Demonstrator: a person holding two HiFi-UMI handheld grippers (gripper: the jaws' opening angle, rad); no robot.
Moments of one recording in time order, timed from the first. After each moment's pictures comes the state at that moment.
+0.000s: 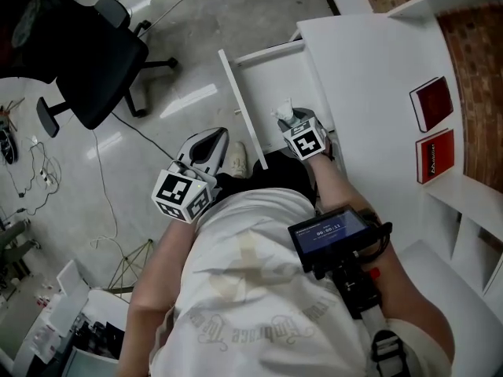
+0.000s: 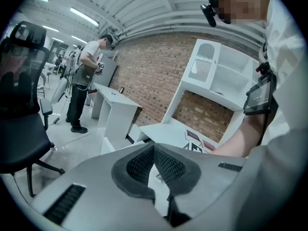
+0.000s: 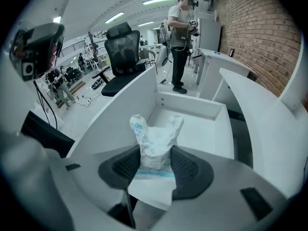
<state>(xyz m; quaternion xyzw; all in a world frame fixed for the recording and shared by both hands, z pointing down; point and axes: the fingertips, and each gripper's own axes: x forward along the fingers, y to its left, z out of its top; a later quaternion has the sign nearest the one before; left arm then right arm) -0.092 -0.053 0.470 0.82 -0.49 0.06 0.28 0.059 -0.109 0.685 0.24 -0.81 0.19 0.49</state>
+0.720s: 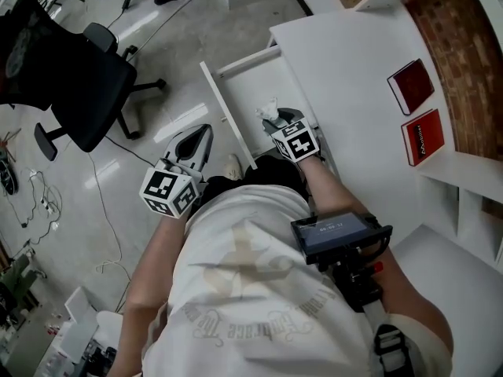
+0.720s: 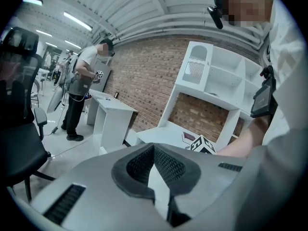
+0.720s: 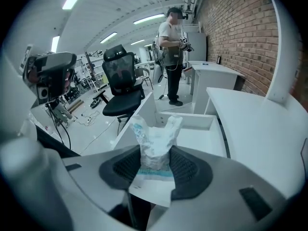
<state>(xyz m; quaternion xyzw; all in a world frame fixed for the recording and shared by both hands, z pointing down) -0.094 -0.060 0.446 0.84 -0.48 0.06 0.25 0.052 -0.107 0.620 0.29 -0.84 0.22 0.41</state>
